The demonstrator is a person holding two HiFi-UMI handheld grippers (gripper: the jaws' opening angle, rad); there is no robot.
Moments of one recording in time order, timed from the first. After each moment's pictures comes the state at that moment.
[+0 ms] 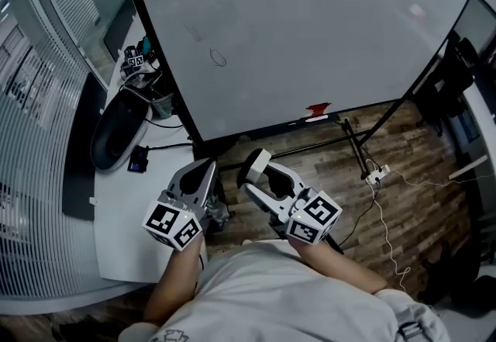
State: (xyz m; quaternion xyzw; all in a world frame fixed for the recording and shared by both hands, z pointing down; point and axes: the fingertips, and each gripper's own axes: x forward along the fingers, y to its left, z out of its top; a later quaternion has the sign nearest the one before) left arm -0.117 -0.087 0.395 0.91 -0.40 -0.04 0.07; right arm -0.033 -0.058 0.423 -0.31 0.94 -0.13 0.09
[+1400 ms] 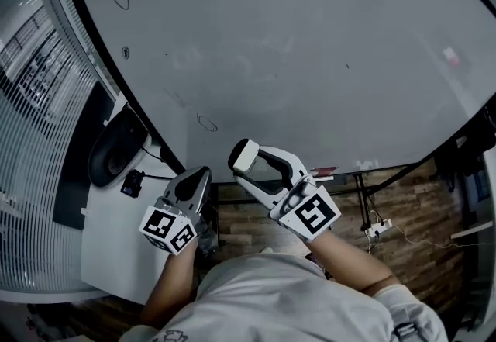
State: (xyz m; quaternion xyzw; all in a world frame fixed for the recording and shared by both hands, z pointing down) left arm -0.090 -0.263 0.392 0.86 -0.50 -0.04 0.06; right arm -0.011 -0.257 0.325 -0.21 0.97 0.11 0.05
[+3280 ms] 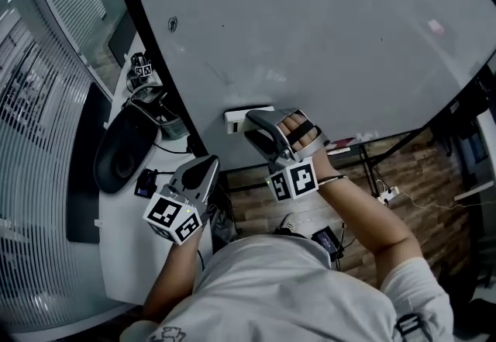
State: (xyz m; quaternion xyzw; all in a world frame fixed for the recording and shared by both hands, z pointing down) left arm -0.174 -0.252 0.409 0.91 -0.41 -0.03 0.07; right arm -0.115 -0.318 0.413 -0.28 0.74 0.54 -0.30
